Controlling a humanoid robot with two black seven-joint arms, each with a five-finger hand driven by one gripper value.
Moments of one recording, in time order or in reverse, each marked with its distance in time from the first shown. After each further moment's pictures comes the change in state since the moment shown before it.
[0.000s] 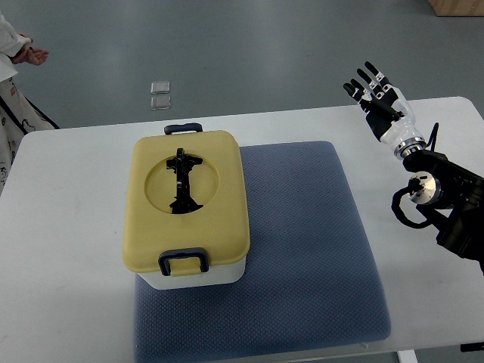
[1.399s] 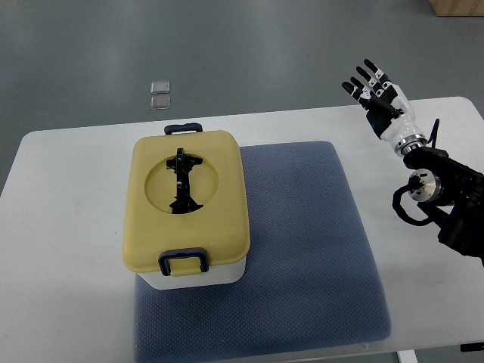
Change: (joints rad) left arm -0.003 0.000 0.000 -0.002 -0.001 0.000 0.000; right arm 0.025 -0.010 -0.023 0.005 -0.017 -0.013 0.002
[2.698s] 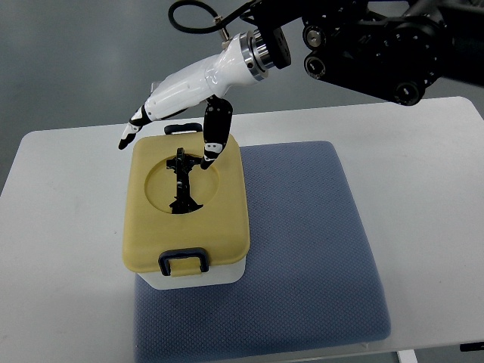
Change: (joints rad) left arm 0.000 0.000 0.000 0.000 0.000 0.000 0.000; right arm 0.885 0.073 -0.607 0.472 -1.397 0.209 0.091
